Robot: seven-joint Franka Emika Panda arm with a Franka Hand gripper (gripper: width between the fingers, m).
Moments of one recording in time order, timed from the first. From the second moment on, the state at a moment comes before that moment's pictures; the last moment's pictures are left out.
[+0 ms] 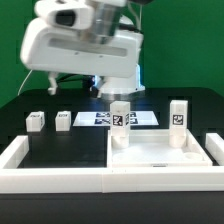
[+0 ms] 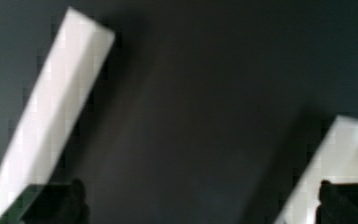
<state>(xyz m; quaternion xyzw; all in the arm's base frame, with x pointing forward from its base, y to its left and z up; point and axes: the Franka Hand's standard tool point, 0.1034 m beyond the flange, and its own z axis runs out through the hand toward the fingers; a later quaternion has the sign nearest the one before) 0.501 -0.125 0.103 0.96 0.23 -0.11 0.10</state>
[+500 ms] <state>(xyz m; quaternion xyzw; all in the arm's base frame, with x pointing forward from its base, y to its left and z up) 0.470 -0.153 0.081 0.96 0.21 -0.14 0.09</state>
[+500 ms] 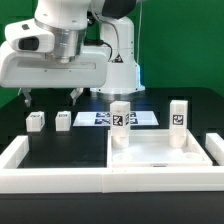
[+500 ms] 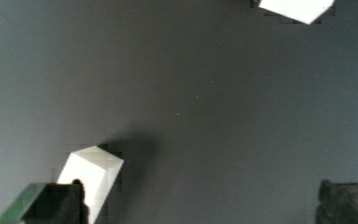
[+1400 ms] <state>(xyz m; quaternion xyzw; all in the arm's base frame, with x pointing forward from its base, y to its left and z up) 0.419 -0.143 0.056 0.97 0.09 -0.24 0.04</state>
